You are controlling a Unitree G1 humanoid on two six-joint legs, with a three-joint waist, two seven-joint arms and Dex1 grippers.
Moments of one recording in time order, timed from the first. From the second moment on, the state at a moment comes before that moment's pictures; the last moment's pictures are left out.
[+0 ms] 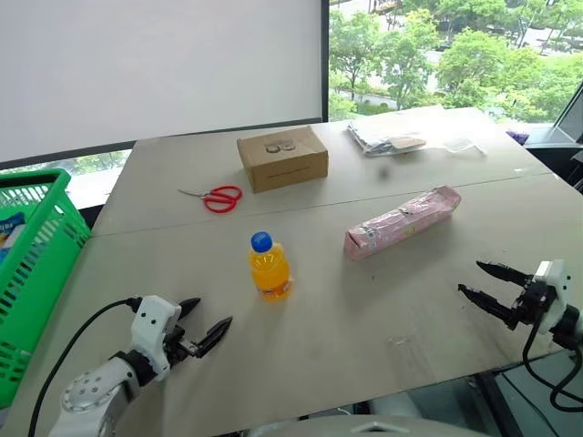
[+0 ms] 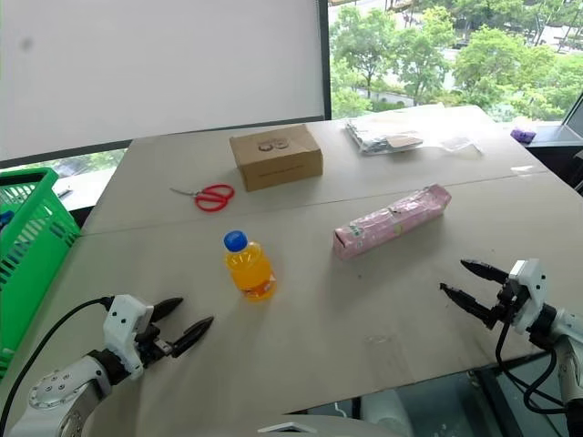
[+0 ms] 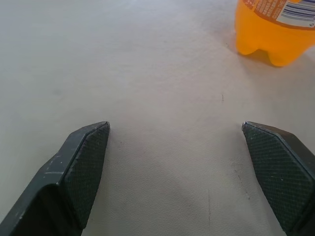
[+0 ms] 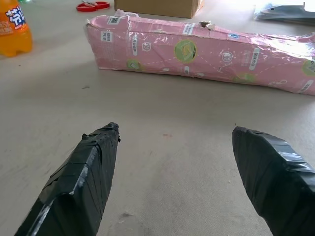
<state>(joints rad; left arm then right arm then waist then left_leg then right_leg) 0.46 0.54 0.30 -0.21 -0.36 0.20 -0.77 0.09 -0.67 -0.30 0.29 0.51 -0.10 1.21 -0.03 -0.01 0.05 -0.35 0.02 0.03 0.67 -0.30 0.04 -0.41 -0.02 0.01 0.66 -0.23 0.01</state>
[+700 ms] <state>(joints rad) 0.46 0.62 0.30 -0.31 -0.50 0.31 -0.91 0.14 -0.64 -0.28 0.17 0.54 0.02 1.26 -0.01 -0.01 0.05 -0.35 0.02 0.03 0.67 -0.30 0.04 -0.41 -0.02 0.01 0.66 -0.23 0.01</state>
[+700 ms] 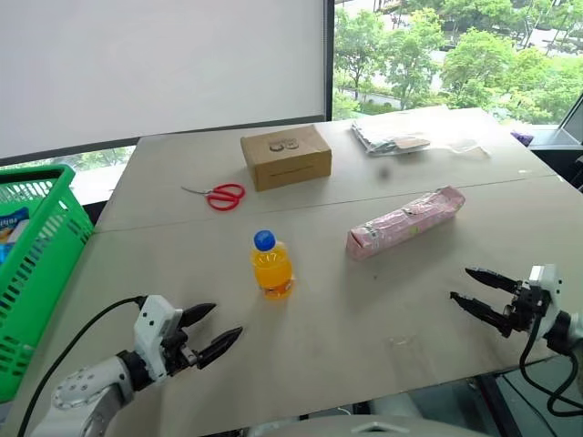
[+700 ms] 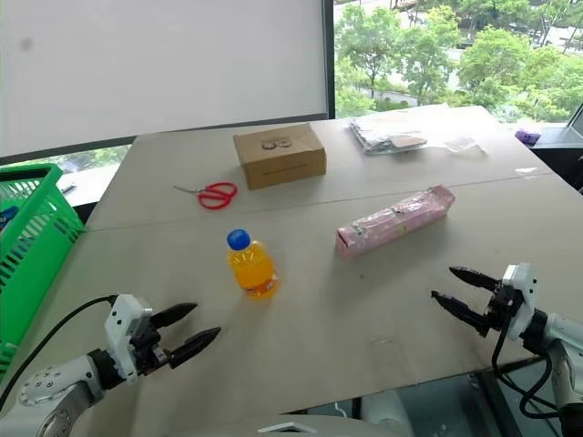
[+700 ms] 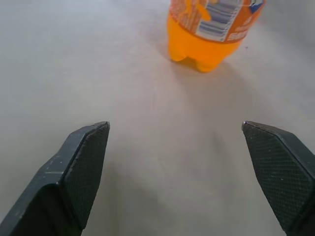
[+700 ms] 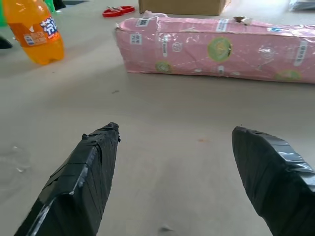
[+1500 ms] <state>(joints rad) 0.08 0.60 0.05 -0.24 -0.45 0.37 -0.91 0.00 -0.75 -0.19 -0.41 0.81 0.48 1.15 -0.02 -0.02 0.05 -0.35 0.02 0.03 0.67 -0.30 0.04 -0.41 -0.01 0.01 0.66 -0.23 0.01</state>
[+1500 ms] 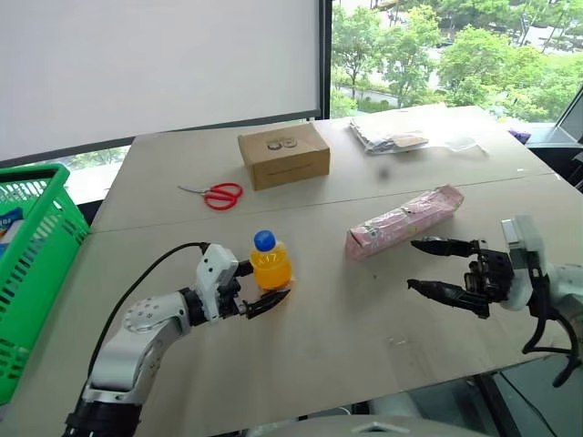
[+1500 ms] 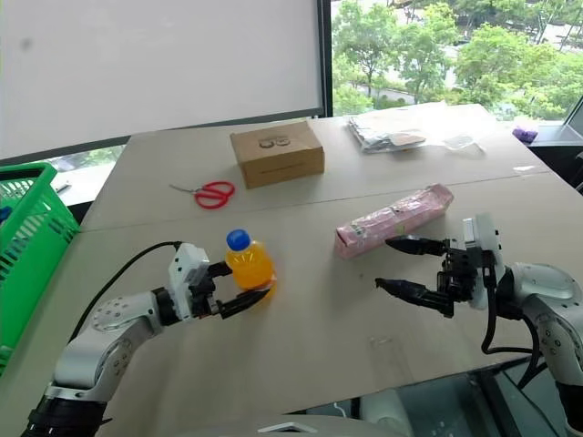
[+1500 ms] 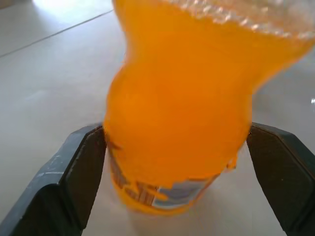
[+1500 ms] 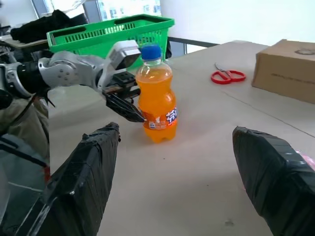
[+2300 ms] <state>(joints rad) 0.10 0.50 0.06 -0.20 -0.43 0.29 -0.81 -0.06 -0.73 -0.13 -0.39 0.77 0.46 1.17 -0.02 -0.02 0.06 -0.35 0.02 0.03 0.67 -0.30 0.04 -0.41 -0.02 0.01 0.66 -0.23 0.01</state>
